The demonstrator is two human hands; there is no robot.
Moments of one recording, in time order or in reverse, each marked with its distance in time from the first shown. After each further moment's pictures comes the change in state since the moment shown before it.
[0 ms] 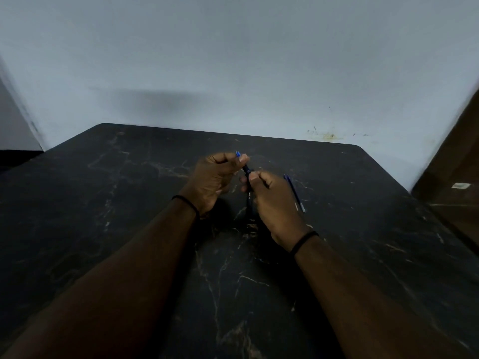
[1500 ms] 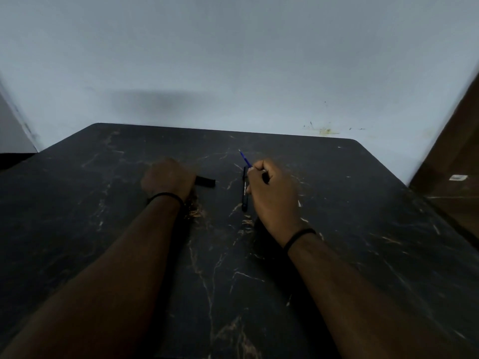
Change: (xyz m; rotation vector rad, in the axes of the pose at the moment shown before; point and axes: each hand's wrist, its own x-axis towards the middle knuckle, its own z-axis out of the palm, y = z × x) left_hand 0.003 0.008 -0.048 1.476 0.655 -0.304; right_hand 0.009 0.023 0.000 -0.143 0.178 -0.126
